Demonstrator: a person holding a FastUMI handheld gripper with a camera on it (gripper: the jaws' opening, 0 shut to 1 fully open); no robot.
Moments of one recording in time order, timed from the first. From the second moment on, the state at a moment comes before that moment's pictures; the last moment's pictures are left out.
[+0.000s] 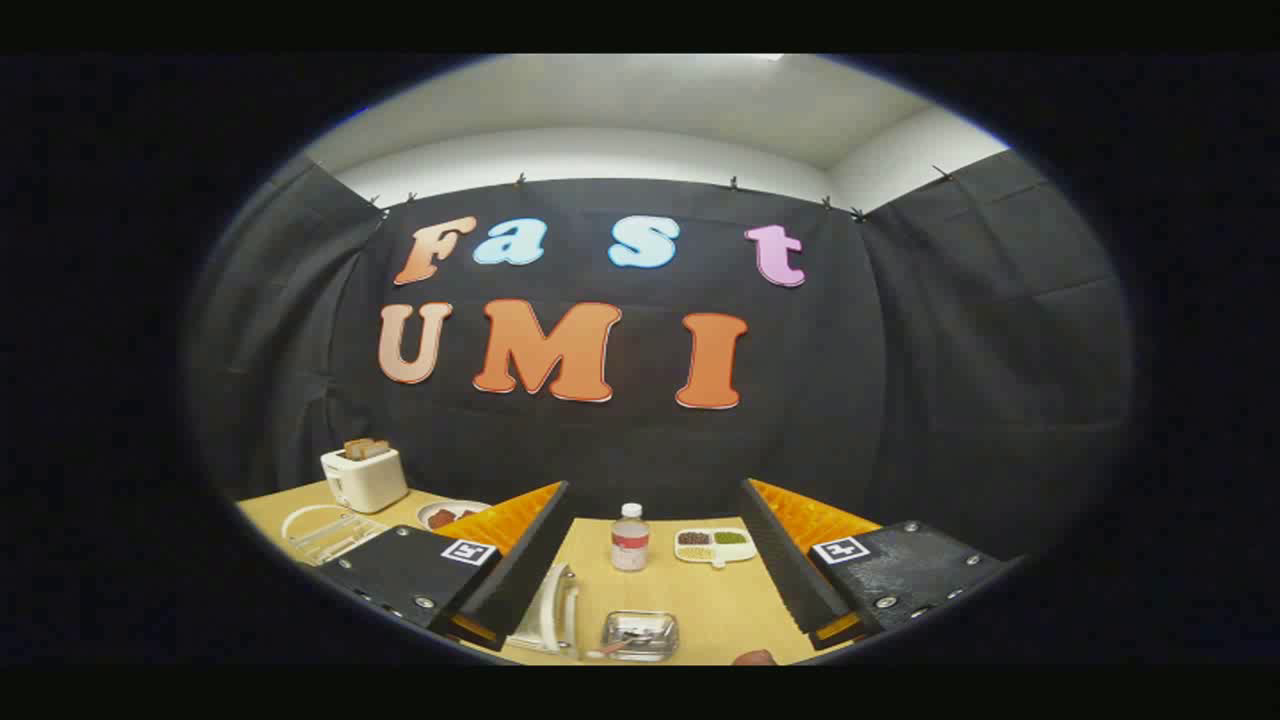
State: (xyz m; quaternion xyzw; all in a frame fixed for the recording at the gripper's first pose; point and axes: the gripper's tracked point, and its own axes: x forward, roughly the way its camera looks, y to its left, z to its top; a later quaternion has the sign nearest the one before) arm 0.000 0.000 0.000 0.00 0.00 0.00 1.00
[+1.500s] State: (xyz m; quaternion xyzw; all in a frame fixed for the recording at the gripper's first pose) arm -0.010 0.048 0.027 0.05 0.01 0.02 1.00
